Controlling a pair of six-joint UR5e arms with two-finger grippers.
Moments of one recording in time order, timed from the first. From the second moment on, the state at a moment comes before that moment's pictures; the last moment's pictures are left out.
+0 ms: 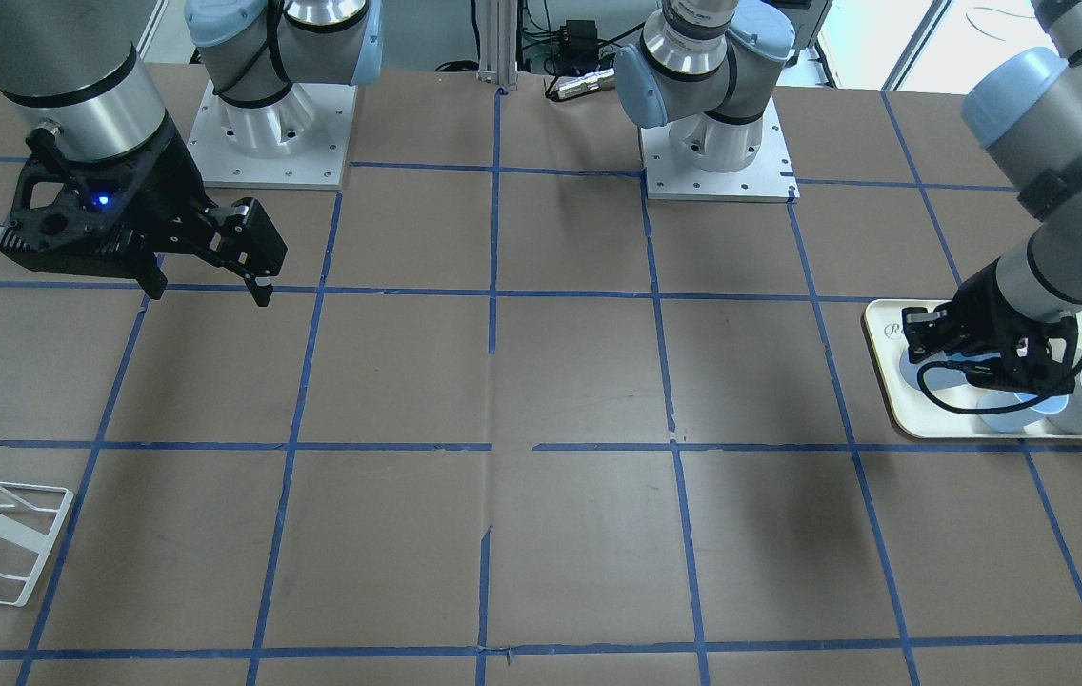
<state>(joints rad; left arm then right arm) -1.12 -1.78 -1.74 -1.34 1.66 0.57 1.57 -1.50 1.53 -1.68 -1.53 0.09</state>
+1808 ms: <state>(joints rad) -1.03 -1.98 -1.74 -1.20 1.77 0.67 1.57 -1.50 1.53 -1.68 -1.52 0.08</state>
